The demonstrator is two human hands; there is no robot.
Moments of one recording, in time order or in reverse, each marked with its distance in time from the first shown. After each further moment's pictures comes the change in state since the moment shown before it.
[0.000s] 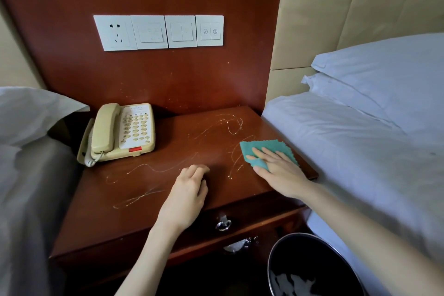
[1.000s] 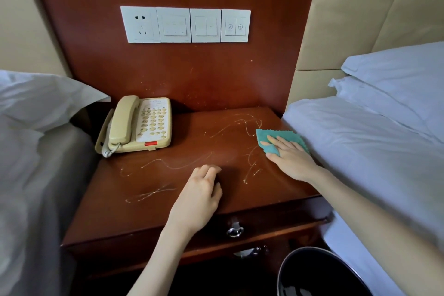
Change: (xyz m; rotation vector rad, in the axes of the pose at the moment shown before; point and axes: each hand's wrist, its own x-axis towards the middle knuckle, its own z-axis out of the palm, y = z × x) left_hand 0.000 0.001 0.001 0.028 0.018 -0.058; right_hand 0.066 0.020 -0.004 -0.048 -0.075 0.062
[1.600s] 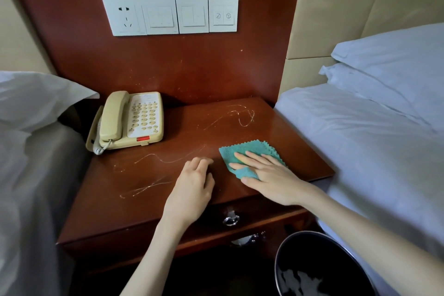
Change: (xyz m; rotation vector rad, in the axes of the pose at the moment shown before) left_hand -0.001 0.000 -0.001 -0.007 0.015 -0.032; right_hand -0.072 -0.067 0.006 0.035 -0.137 -0.286
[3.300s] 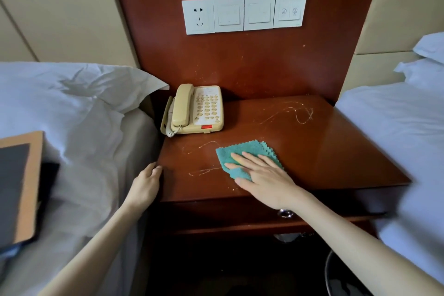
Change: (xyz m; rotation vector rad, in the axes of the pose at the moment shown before) left_hand -0.077 -0.151 -0.110 -0.259 0.104 -0.897; right_hand 0.053 -0.112 0.031 0.016 0.010 -0.175
